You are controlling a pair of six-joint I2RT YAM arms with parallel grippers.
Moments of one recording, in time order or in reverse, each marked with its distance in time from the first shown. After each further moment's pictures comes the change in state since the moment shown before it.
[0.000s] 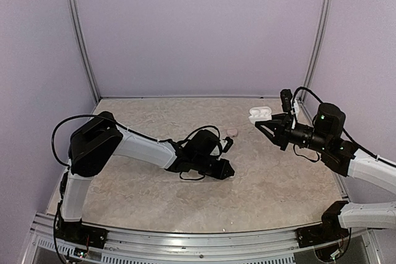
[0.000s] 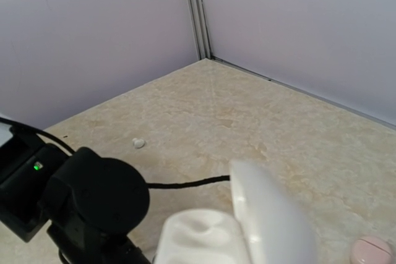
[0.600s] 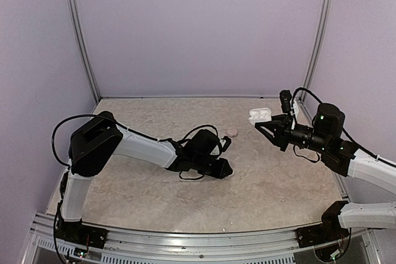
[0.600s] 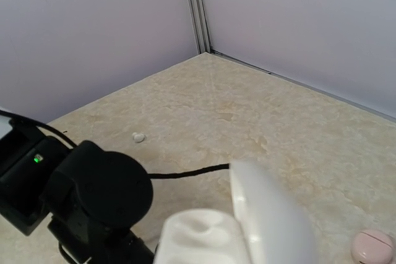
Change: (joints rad) left arm 0.003 0.003 0.009 -0.027 -0.048 -0.002; right arm 0.000 0.000 0.000 -0.018 0.000 -0.005
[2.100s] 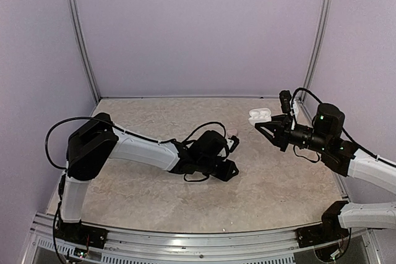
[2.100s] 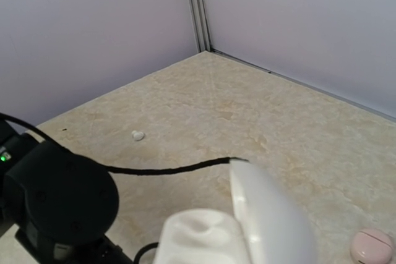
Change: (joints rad) left arm -0.066 -0.036 0.032 -0.050 -0.103 0.080; right arm 0.000 0.000 0.000 -0.004 -0.002 -0.011
